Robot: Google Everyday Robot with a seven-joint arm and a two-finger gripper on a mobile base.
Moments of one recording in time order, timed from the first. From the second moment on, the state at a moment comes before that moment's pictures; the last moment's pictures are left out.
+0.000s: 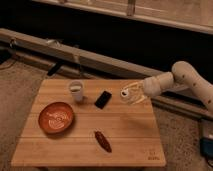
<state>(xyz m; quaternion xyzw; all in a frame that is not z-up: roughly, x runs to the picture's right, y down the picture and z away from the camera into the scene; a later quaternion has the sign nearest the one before) 0.110 0.048 0.677 -0.21 -0.60 -0.02 0.77</state>
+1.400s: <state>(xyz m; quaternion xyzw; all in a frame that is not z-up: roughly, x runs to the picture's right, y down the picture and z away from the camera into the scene) 0.048 0.078 0.702 -0.24 -0.64 -0.01 0.73</state>
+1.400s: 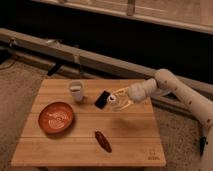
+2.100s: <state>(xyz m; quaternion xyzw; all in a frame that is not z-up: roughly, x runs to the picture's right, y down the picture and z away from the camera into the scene) 0.019 0.103 0.732 -0.27 -0.66 0.00 0.70</state>
